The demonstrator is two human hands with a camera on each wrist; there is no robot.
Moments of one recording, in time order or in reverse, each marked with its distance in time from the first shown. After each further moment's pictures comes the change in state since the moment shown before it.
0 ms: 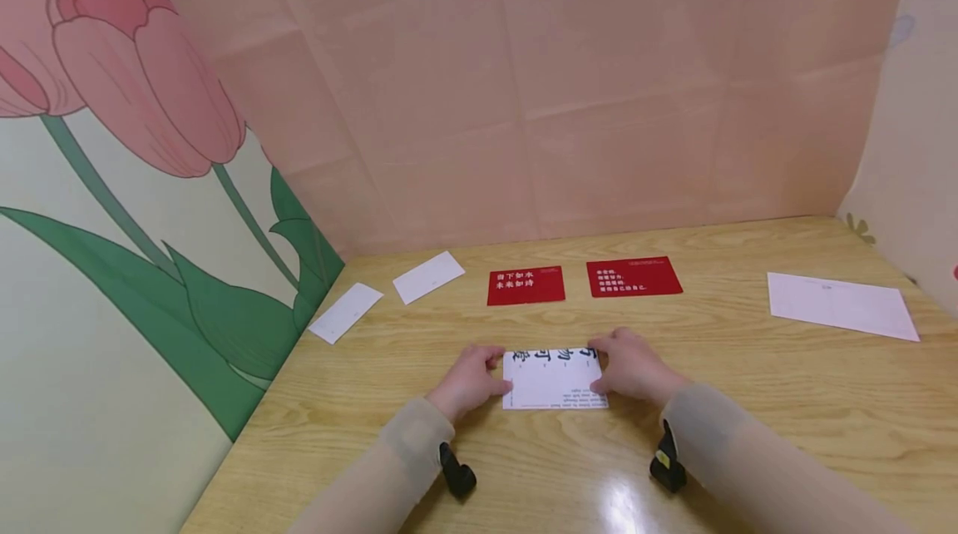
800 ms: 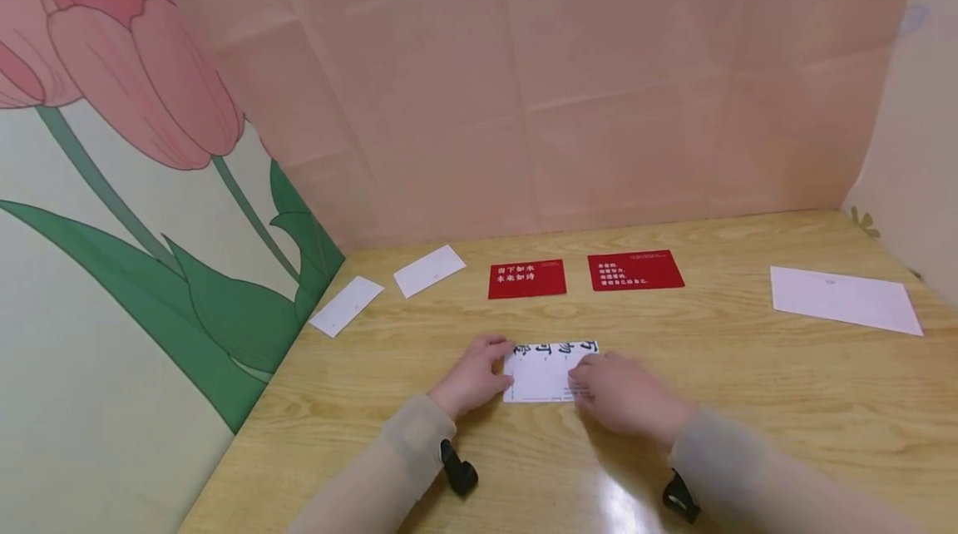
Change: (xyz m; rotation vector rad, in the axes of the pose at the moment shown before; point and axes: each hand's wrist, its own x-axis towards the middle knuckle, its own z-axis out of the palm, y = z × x) left_hand -0.003 0.003 0.000 0.168 -0.052 0.097; right_hand -0.038 -0.036 0.011 -0.362 0.013 -0.276
